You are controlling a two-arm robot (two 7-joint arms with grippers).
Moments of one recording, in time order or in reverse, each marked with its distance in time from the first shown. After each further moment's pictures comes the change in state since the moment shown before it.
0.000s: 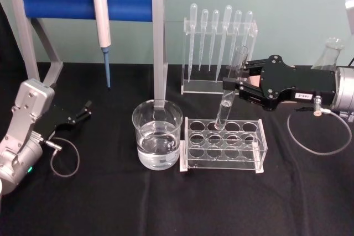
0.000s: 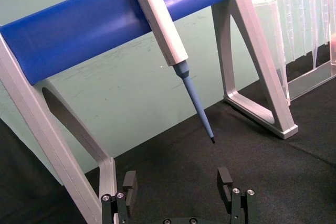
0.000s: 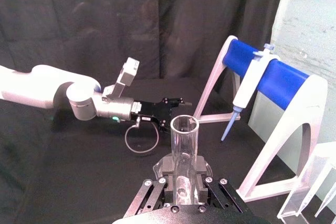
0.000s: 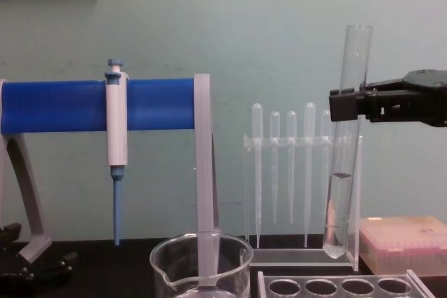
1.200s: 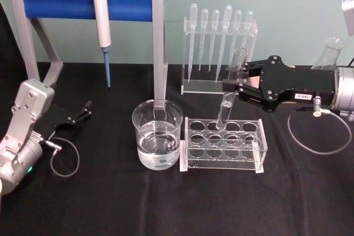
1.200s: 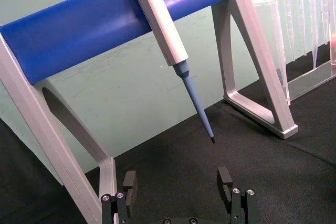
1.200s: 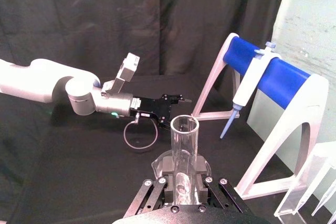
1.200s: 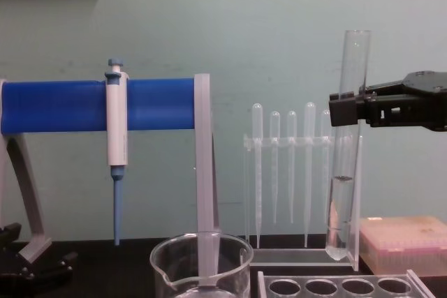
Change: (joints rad) left arm 0.000 0.000 0.000 0.000 0.000 0.000 0.000; right arm 0.021 0.013 -0.027 0.002 -0.008 -0.011 -0.003
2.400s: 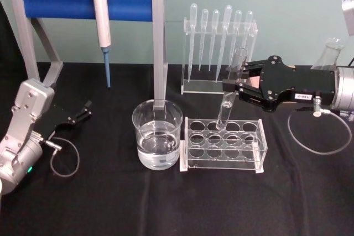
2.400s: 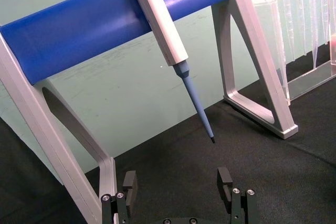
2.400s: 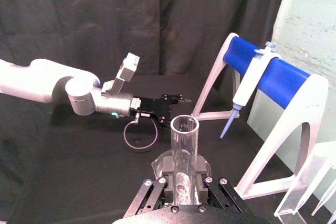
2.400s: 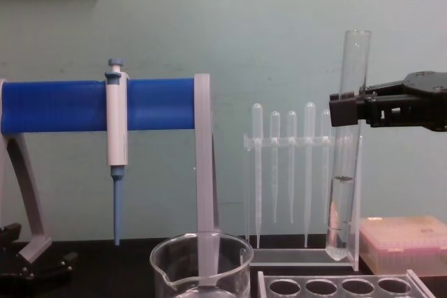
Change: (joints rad) left arm 0.000 0.000 0.000 0.000 0.000 0.000 0.000; right arm -0.001 0.000 0.001 0.000 0.000 0.000 0.000
